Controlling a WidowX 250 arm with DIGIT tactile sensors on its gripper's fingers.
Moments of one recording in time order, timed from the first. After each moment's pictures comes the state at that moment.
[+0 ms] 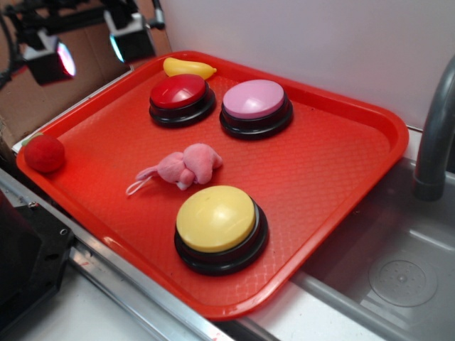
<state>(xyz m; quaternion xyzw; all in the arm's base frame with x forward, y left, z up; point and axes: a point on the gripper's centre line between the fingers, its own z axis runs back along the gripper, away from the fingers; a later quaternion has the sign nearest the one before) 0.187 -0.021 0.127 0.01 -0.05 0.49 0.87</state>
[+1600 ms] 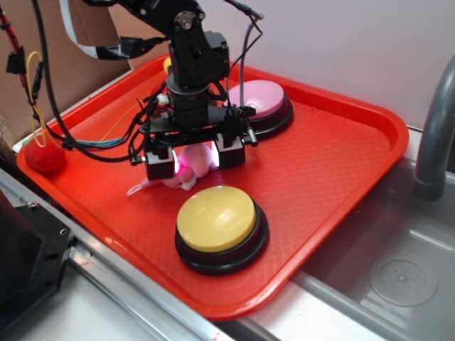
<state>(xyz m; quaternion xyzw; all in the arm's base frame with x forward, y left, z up) 0.227 -0.060 0.009 0.05 -0.03 0.49 0.87</state>
